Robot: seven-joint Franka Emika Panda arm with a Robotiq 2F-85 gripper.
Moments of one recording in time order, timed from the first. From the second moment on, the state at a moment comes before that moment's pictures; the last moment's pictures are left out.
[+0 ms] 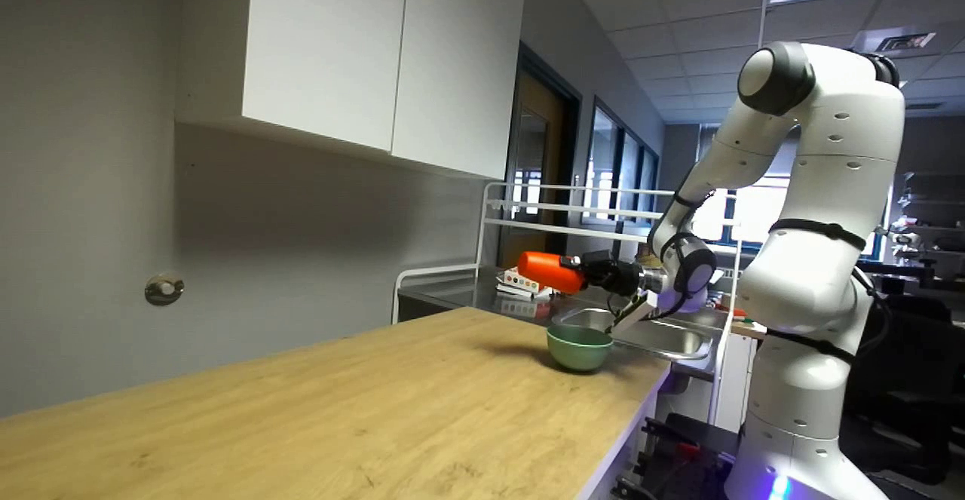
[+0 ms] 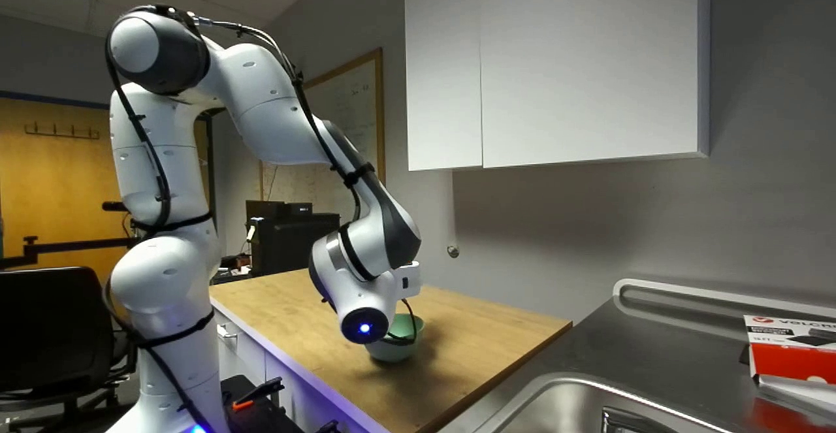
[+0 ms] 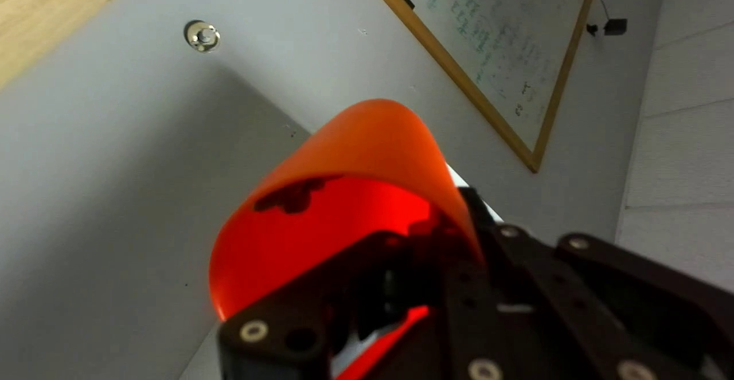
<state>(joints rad) -0.45 -0.11 -0.44 -2.79 1.51 1.40 -1.92</state>
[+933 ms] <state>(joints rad) -0.45 0.03 -0.45 -2.79 1.50 1.21 -2.03</state>
